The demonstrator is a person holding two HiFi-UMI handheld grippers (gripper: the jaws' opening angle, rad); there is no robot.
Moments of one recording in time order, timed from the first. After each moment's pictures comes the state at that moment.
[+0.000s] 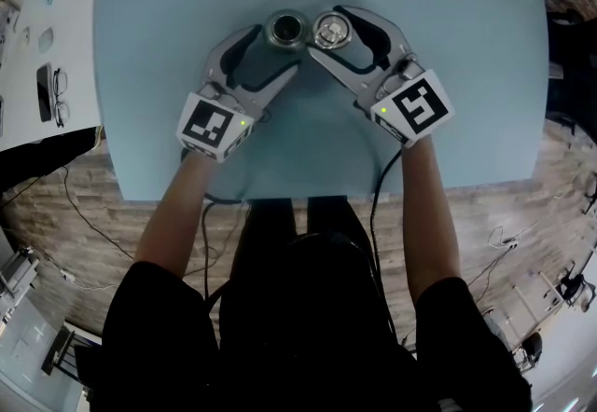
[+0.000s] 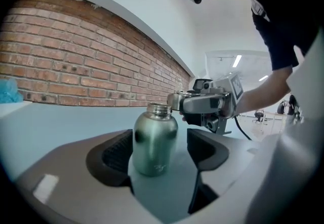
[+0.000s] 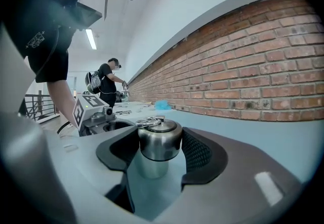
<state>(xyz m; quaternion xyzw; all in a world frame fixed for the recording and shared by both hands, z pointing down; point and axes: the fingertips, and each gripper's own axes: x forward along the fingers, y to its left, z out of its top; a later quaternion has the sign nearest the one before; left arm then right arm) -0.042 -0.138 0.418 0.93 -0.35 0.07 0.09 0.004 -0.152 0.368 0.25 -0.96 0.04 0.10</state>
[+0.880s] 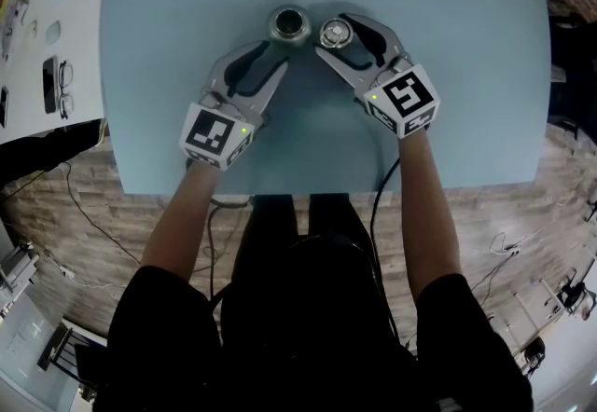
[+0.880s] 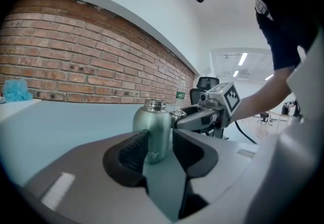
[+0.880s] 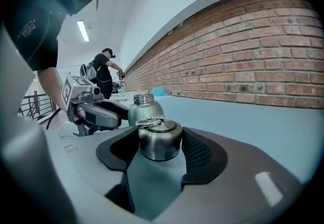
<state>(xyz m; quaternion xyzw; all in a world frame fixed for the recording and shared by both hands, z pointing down) -0.052 -0.118 0.425 0.92 -0.38 0.08 0.10 0.017 -0.153 0.426 0.27 -0.95 0.08 0.16</state>
